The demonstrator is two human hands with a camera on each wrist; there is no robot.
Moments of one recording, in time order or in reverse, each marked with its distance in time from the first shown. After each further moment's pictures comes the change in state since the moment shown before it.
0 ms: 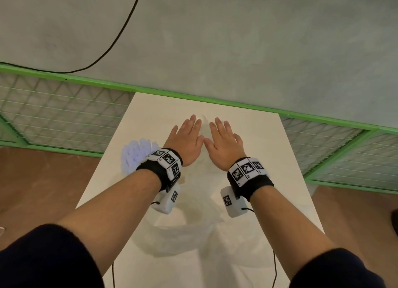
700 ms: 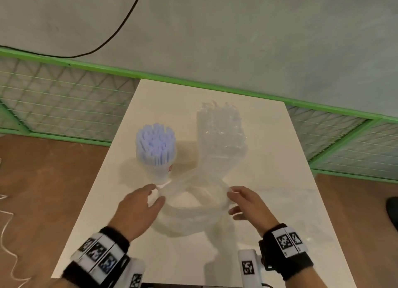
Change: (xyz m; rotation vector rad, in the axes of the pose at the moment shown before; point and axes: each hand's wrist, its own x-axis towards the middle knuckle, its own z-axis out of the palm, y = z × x) left_hand -0.198 -0.078 0.045 -0.385 -0.052 -0.422; right_hand -0.157 0.017 0.070 1.018 -0.164 0.491
